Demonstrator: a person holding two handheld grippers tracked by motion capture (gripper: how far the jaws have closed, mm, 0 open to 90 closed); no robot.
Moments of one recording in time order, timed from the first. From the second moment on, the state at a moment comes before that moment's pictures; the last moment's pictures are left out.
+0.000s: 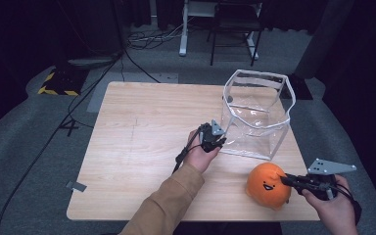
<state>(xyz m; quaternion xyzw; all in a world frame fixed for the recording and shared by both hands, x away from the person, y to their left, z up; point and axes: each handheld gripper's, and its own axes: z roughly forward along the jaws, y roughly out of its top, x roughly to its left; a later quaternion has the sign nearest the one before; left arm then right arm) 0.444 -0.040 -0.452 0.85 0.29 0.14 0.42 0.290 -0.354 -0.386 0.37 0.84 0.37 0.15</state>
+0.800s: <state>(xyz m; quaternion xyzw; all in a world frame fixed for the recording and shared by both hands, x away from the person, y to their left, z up) 0.351 0.067 -0.450 0.85 0.30 0.18 0.39 0.294 -0.365 -0.364 0.37 0.84 0.36 0.17</state>
